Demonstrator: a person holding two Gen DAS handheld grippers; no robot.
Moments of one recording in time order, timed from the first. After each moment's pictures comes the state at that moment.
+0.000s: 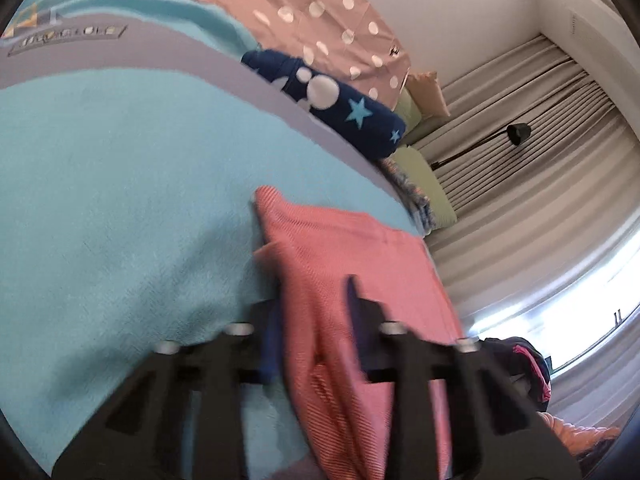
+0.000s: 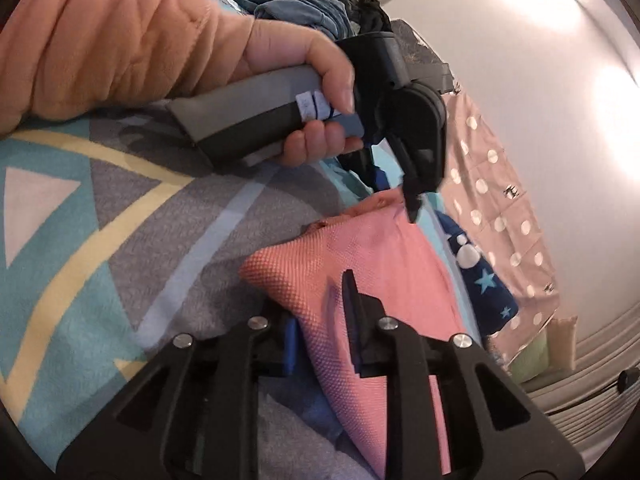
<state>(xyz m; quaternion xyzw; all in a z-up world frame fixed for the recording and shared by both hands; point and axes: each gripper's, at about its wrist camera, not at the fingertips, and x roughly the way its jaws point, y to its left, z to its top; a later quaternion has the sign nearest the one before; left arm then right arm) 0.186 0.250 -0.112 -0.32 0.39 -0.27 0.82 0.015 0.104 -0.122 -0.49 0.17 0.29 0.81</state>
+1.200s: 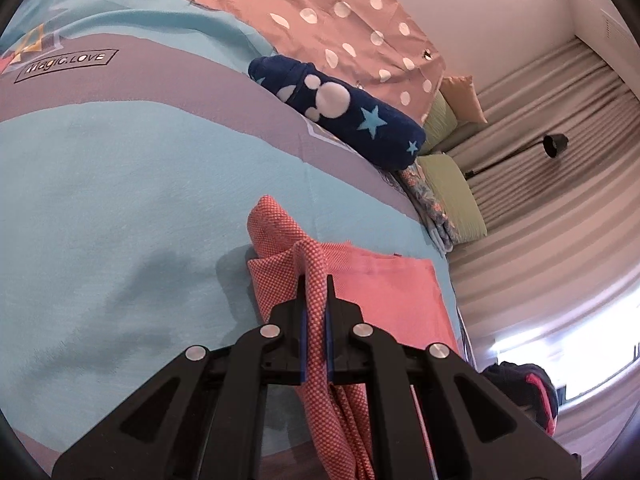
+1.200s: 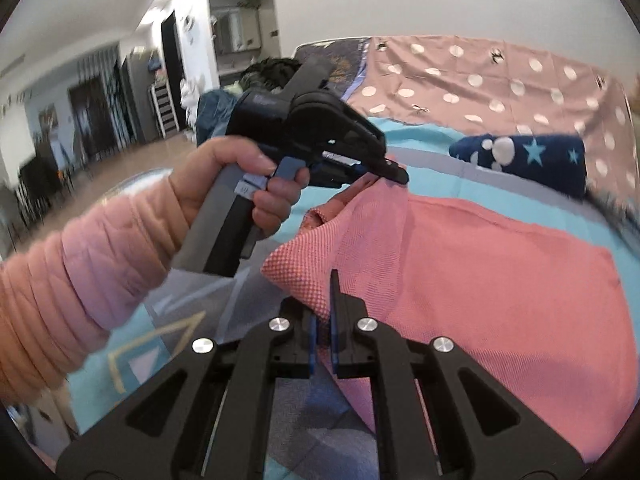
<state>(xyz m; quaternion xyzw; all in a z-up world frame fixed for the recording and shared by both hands) 0.210 0.213 -0.058 -0.32 0.42 -0.19 0.83 0.069 -0.015 -0.038 -0.04 0.27 0.39 0.88</state>
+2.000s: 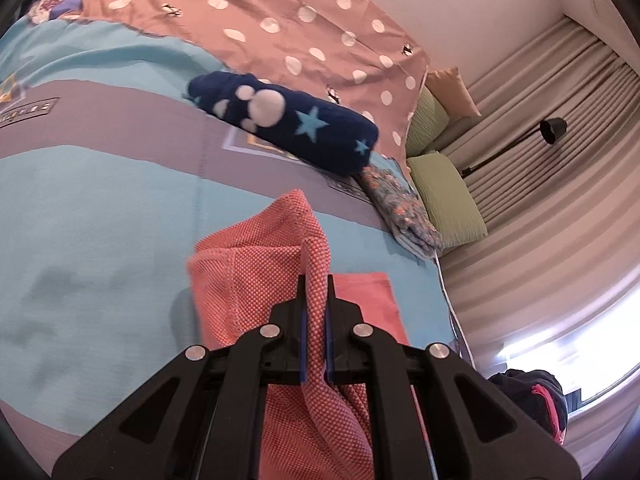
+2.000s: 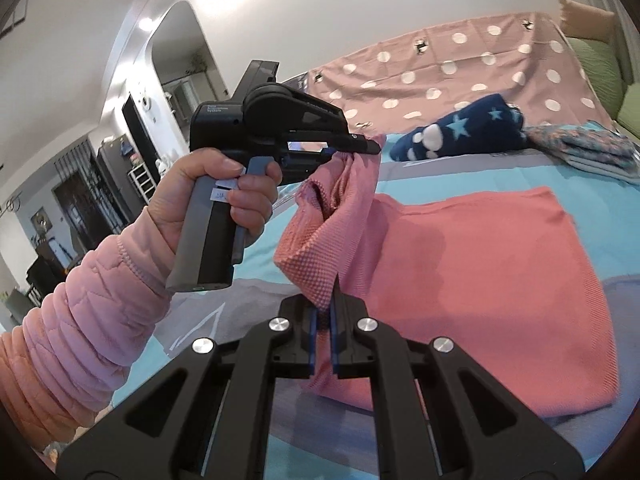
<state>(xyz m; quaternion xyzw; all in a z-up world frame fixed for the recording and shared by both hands) 0.220 0.105 0.008 -0.28 0.41 -0.18 0.85 0.054 -0.131 -0.027 0.10 0.26 0.35 0.89</state>
